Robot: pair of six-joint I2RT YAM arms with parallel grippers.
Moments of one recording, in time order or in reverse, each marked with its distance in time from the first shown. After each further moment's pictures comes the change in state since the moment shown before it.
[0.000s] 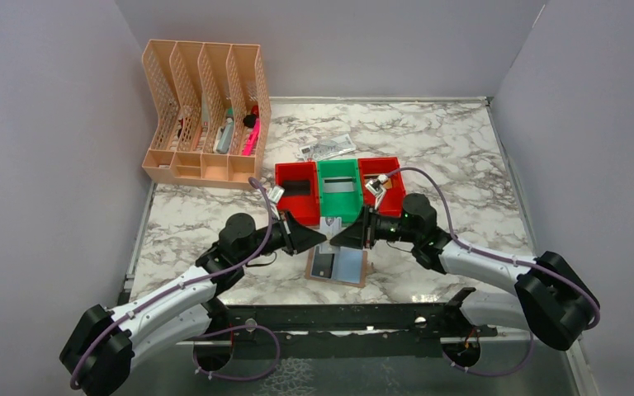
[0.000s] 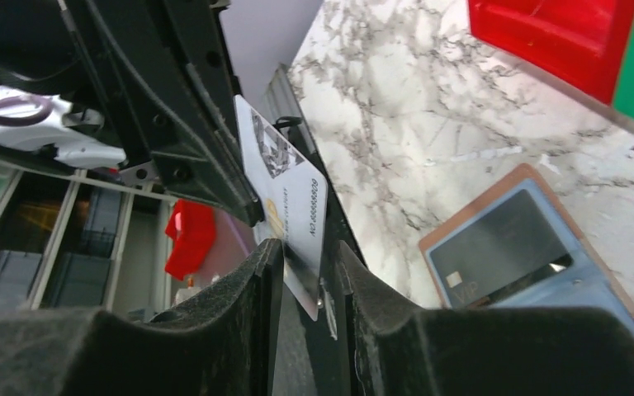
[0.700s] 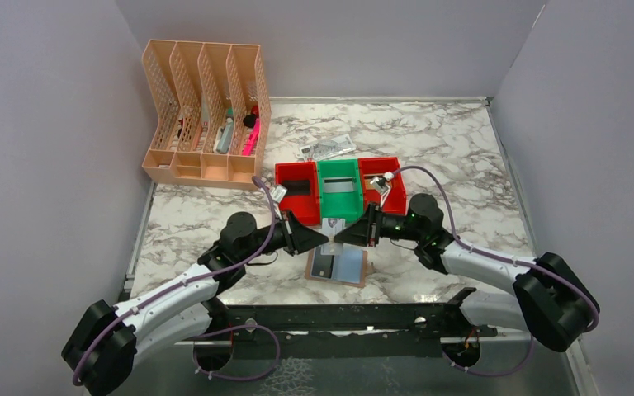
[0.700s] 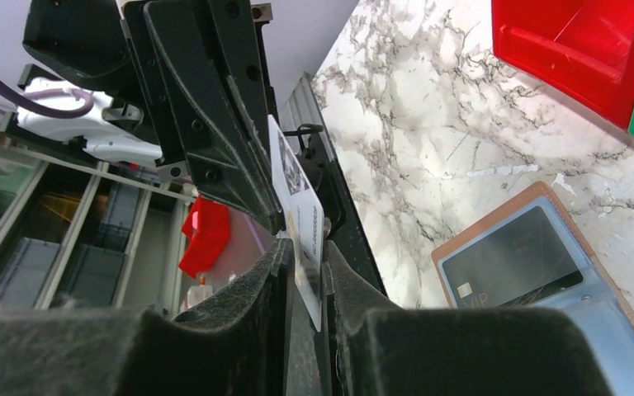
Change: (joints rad) left arm 0.005 0.035 0.000 0.045 0.051 -0.010; right arm -0.040 -0.008 -0.026 0.117 -0.082 0.037
